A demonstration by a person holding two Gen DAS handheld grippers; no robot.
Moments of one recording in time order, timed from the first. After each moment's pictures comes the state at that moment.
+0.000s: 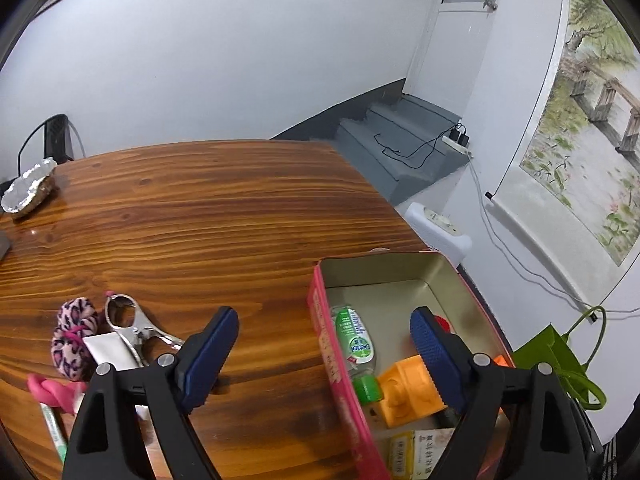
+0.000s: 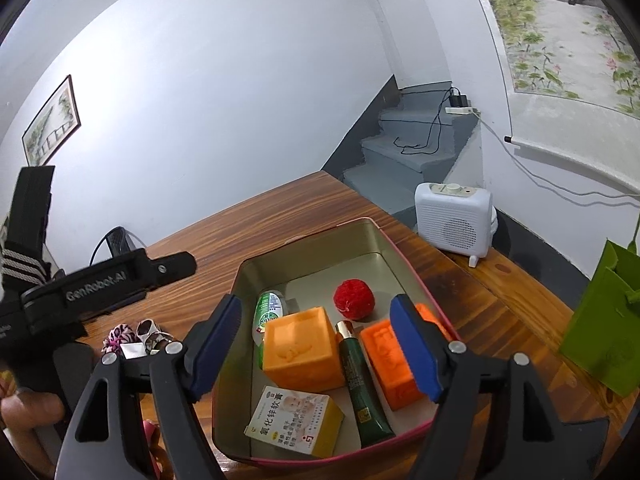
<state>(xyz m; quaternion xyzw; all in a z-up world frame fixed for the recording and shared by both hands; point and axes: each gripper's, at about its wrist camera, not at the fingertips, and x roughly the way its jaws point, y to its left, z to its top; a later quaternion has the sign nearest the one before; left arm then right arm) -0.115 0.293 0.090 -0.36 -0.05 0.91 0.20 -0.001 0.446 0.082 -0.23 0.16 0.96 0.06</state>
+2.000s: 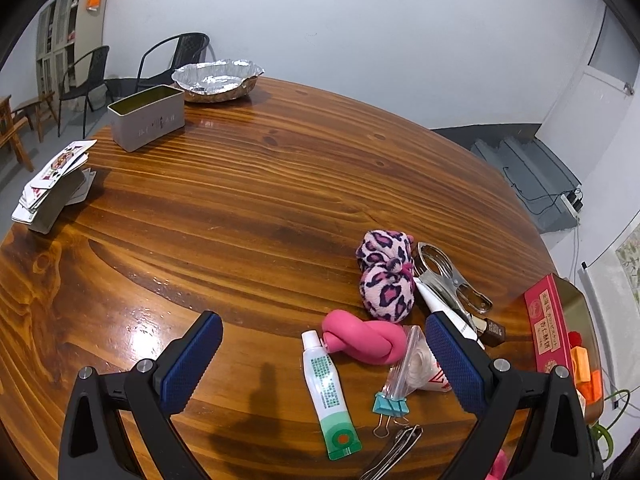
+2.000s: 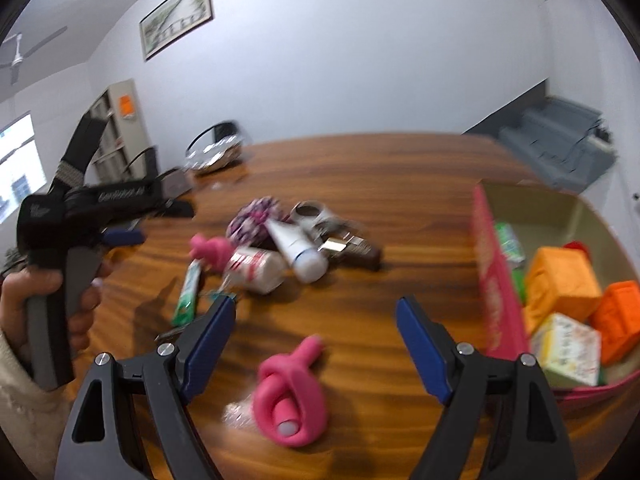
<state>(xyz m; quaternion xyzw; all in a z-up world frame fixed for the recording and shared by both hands) -0.103 0.030 0.028 -0.42 -0.16 0.89 0.01 -0.013 0.260 0.036 -0.32 0.02 0.93 -0.18</state>
